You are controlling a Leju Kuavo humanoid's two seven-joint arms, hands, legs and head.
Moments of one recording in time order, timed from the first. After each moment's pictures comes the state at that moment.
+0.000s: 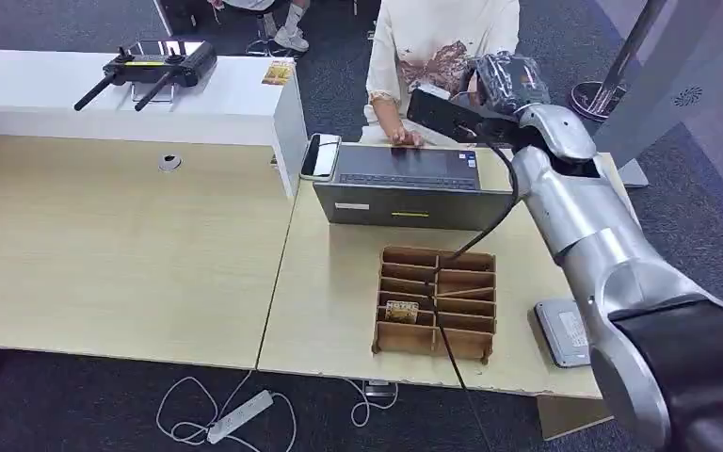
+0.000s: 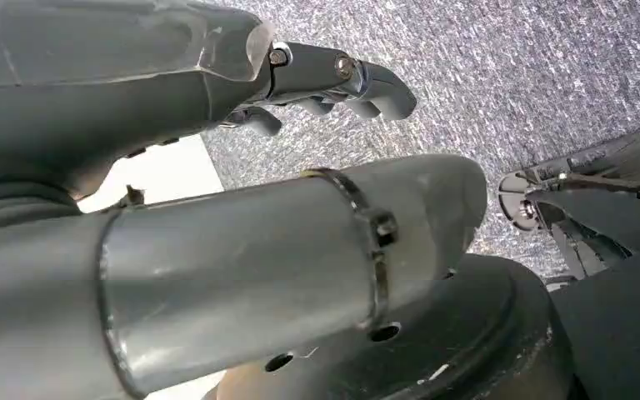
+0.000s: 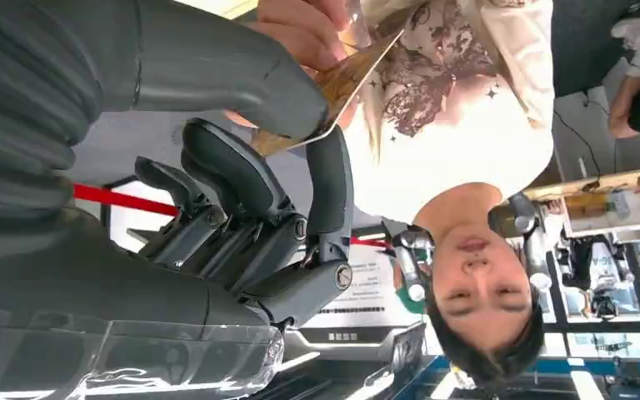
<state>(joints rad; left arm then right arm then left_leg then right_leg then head) -0.10 -0.15 1.08 -0.21 -1.39 -0.14 -0.03 -1.24 0.04 0.37 -0.44 1.03 -0.07 -0.07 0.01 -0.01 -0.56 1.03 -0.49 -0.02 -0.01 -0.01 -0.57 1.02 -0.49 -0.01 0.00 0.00</state>
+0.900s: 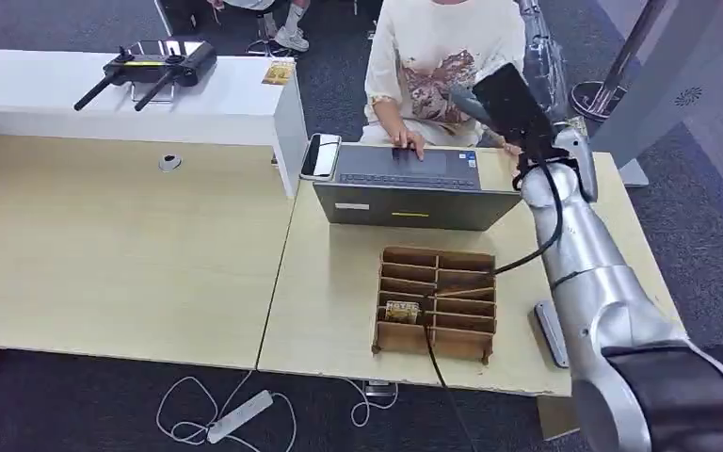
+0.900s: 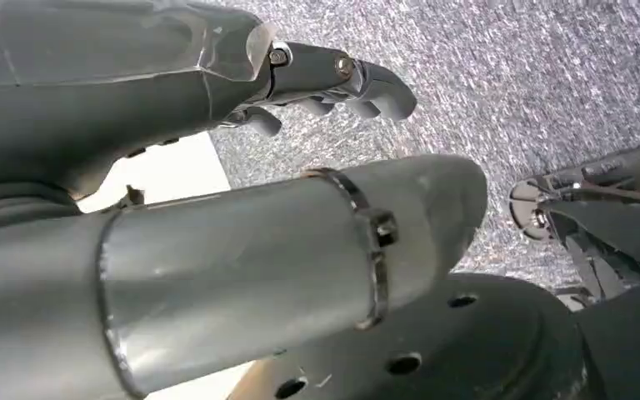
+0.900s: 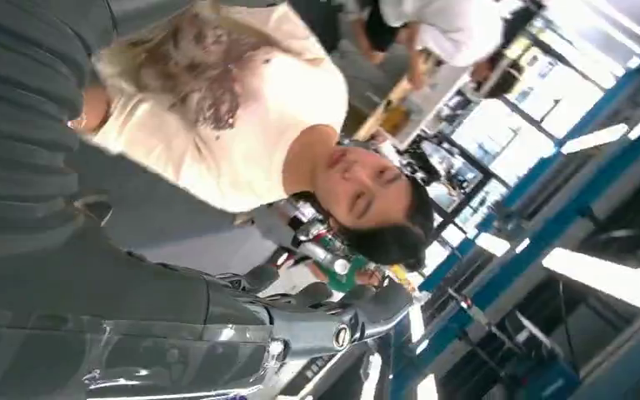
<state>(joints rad) -0.09 -0.14 1.08 -0.21 -1.37 -0.11 -0.01 -1.02 0.05 0.17 -0.75 0.47 -0.21 -0.42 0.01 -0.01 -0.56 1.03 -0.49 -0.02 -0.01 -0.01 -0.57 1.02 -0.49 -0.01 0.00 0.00</state>
